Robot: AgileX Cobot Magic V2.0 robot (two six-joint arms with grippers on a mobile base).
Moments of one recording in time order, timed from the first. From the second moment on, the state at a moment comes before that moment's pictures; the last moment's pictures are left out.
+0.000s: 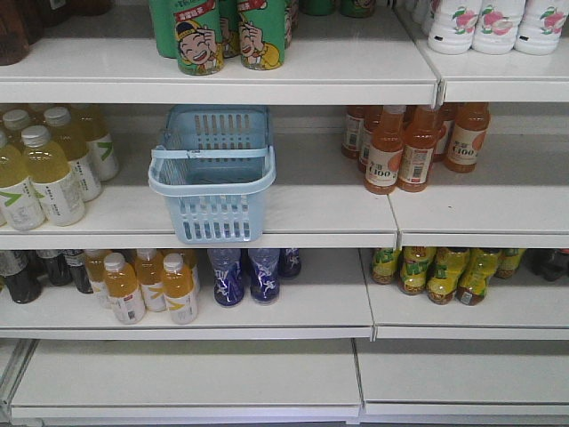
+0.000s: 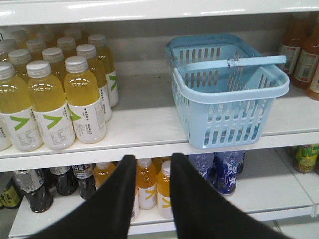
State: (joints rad) left arm -0.04 0.61 -0.38 -0.07 0.12 0.01; right arm 0.01 -0.01 0.03 0.01 0.11 -0.04
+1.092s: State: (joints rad) left arm -0.20 0.98 -0.60 -0.91 0.00 -0.12; right arm 0.01 -0.01 0.03 0.01 0.11 -0.04
